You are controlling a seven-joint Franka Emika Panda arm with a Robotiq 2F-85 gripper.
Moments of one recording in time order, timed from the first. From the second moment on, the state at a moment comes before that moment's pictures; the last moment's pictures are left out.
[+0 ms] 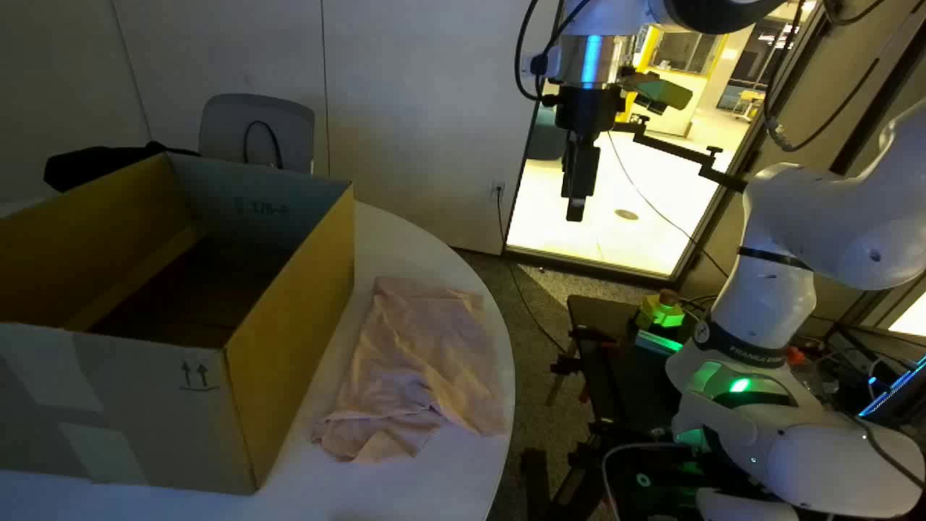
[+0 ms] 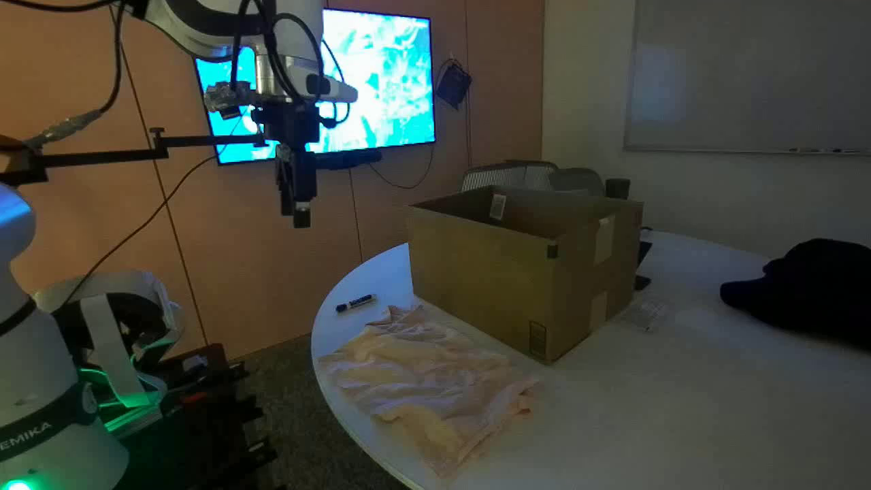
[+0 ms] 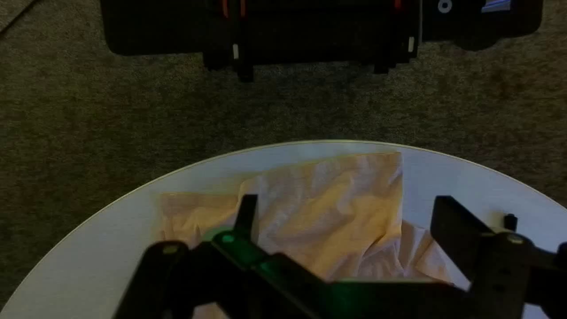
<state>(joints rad) 0.02 -0.57 -0.01 -2.56 -0.03 1.86 0.02</state>
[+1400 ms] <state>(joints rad) 0.08 -0.21 0.14 -2.52 -0.05 2.24 0.05</state>
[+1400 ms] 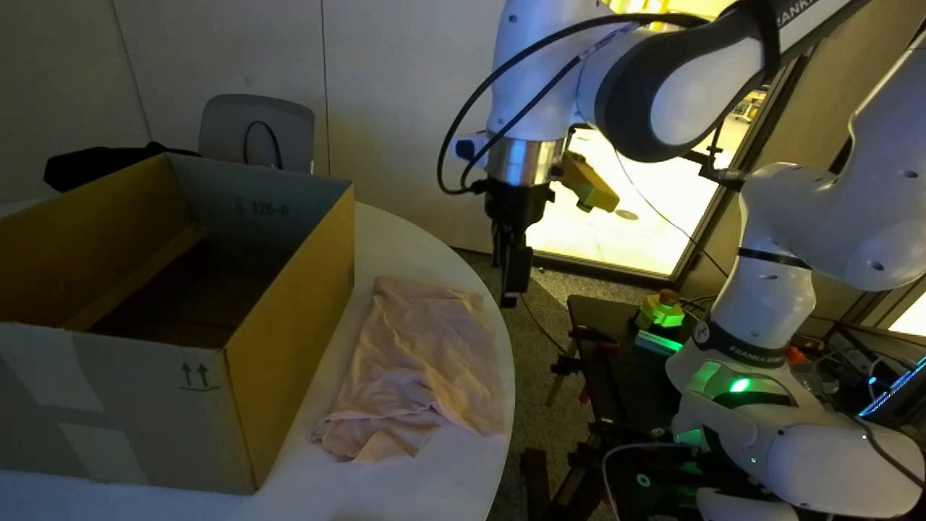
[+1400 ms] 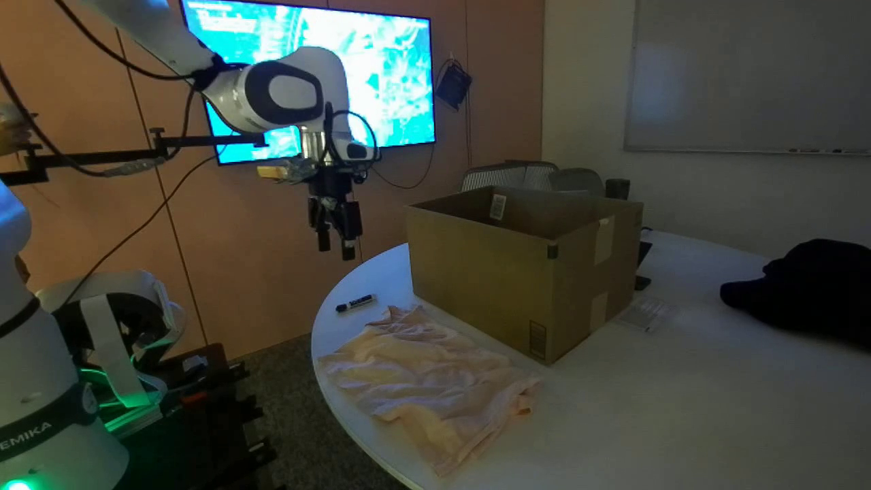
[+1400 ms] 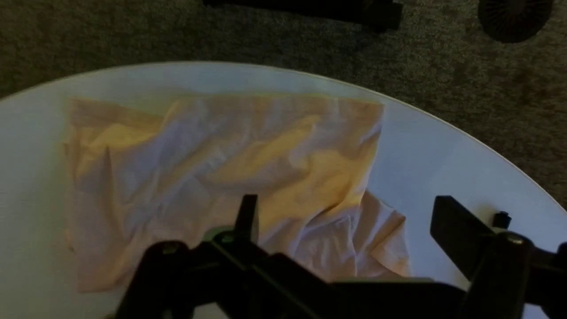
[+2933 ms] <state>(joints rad) 0.37 0.70 0.20 -1.85 -0.07 2.54 0.16</state>
